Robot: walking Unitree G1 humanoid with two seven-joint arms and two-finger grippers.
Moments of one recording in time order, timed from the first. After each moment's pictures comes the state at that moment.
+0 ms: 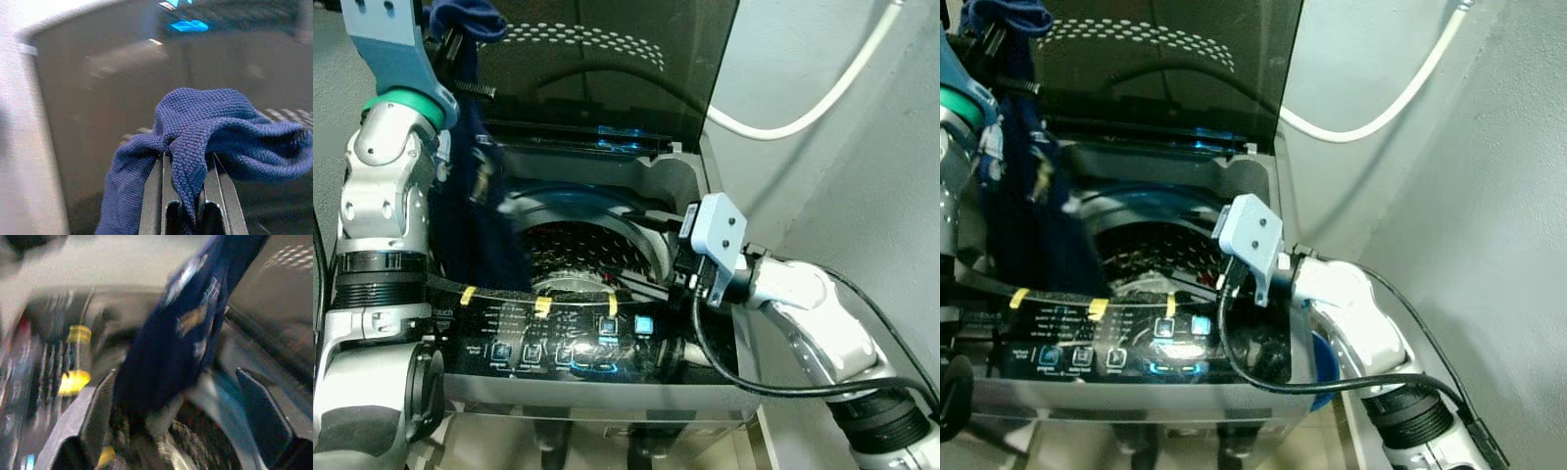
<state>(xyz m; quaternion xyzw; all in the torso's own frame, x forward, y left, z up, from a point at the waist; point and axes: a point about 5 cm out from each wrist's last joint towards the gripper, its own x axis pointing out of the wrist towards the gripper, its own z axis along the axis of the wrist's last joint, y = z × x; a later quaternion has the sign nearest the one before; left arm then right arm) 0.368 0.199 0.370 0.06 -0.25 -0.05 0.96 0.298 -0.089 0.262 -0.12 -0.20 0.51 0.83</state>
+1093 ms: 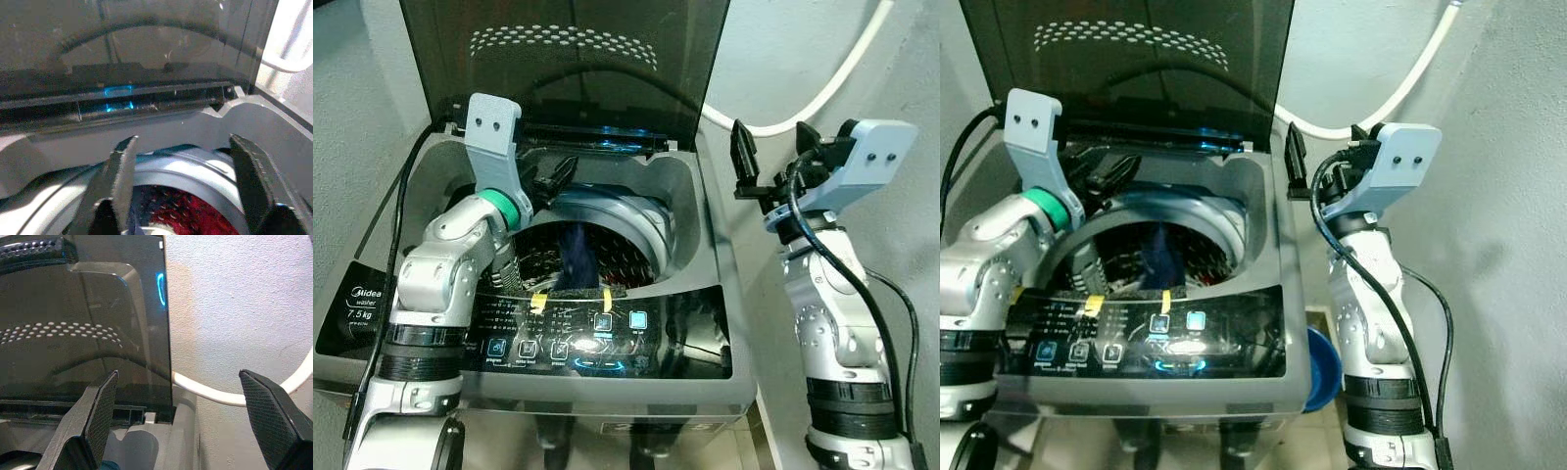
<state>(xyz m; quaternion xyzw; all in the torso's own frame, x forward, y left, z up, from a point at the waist) 0.351 0.154 0.278 -0.01 -0.07 -0.18 0.98 0.327 -0.159 0.281 0.08 -0.28 0.07 0.96</state>
